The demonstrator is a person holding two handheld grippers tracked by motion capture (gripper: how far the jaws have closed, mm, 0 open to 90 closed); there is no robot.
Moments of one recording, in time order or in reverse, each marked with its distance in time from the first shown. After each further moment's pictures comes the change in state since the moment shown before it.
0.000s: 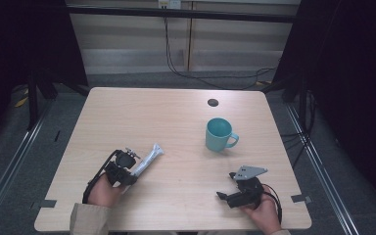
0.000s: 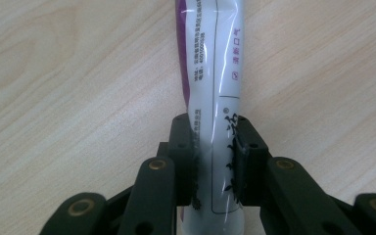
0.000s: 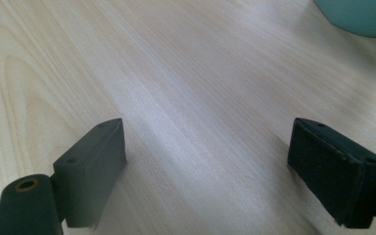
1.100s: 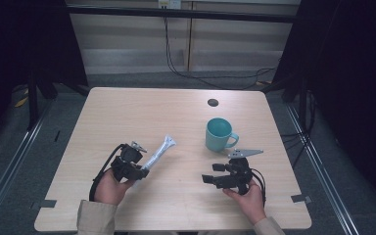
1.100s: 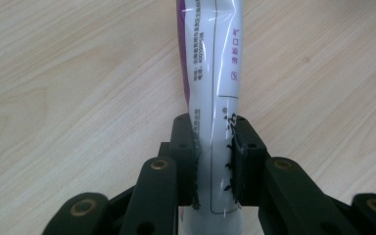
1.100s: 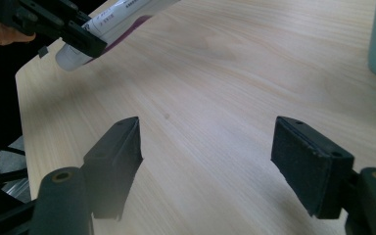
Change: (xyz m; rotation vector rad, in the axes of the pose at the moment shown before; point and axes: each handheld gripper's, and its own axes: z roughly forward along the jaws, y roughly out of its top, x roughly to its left) left arm -0.017 0.020 -0.019 -0.135 -0.095 0.024; right arm -0.003 0.054 0.011 -0.128 0.217 0.304
